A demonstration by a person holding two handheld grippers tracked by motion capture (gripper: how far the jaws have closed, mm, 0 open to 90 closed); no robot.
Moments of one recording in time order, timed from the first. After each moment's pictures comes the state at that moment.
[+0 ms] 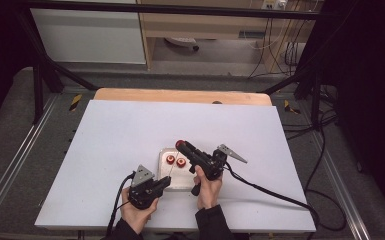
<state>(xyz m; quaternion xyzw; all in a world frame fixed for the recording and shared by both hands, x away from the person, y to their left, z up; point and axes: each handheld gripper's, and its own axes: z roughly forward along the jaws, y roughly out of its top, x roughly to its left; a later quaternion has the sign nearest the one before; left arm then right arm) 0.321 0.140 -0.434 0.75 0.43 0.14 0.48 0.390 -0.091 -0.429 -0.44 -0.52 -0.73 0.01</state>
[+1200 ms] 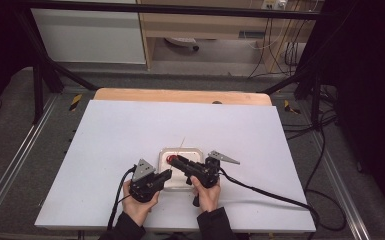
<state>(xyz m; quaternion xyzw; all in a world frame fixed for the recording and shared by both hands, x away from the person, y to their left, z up) 0.336 0.131 -0.425 0.75 0.41 0.15 0.49 0.378 -0.082 -0.448 -0.43 -0.59 -0.68 0.06</state>
